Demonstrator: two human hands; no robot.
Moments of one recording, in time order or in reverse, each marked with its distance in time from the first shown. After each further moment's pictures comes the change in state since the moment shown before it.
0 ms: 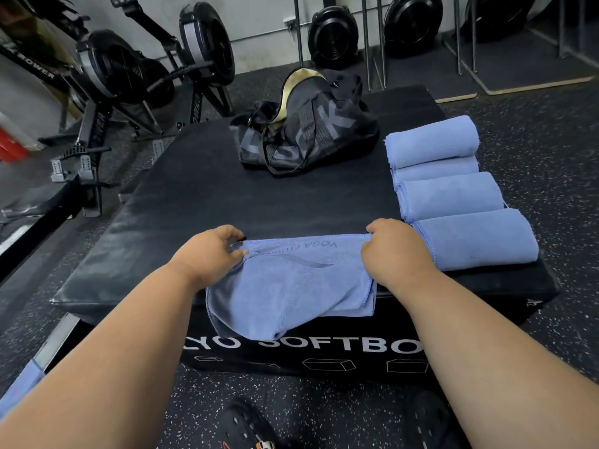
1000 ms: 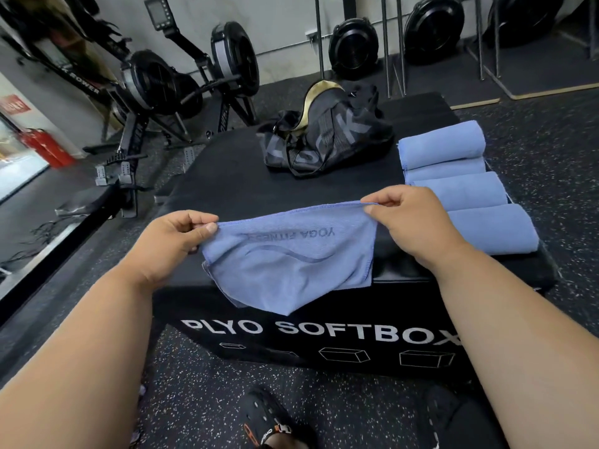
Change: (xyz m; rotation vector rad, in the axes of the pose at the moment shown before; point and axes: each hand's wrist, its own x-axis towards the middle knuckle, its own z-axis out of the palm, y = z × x) left_hand -0.090 -0.028 -0.077 -0.864 0.198 0.047; right_hand -0.028 -0.018 -0.055 0.774 0.015 -0.213
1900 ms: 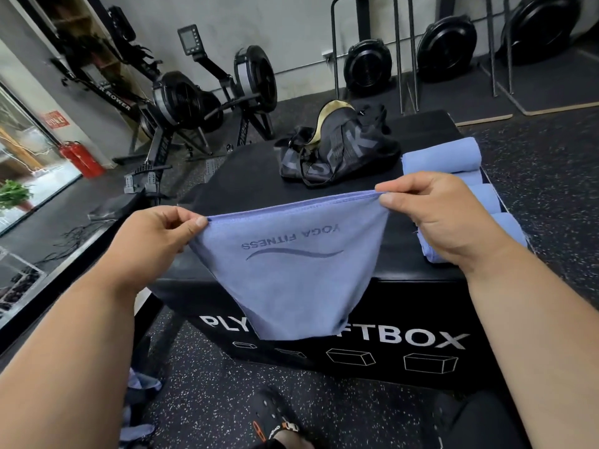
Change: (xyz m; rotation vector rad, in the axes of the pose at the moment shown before) left_hand -0.076 0.075 -0.022 0.459 0.216 0.142; right_hand -0.035 -0.052 -0.045 0.278 -0.158 -0.149
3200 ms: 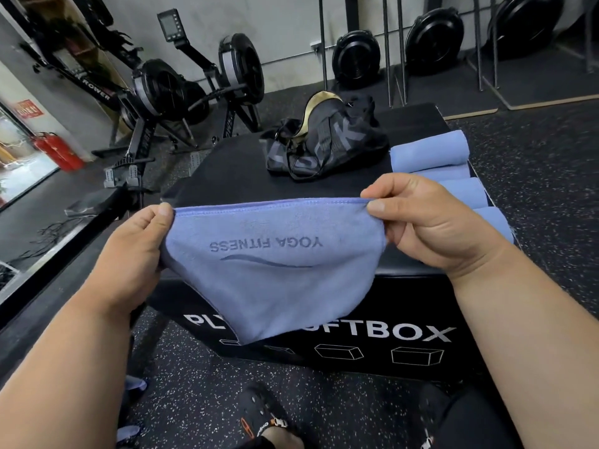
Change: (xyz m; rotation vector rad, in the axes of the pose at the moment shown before) left_hand -0.010 -0.016 0.031 -0.603 -0.044 -0.143; right_hand -0.013 -0.010 0.010 0.466 -0.351 0.127
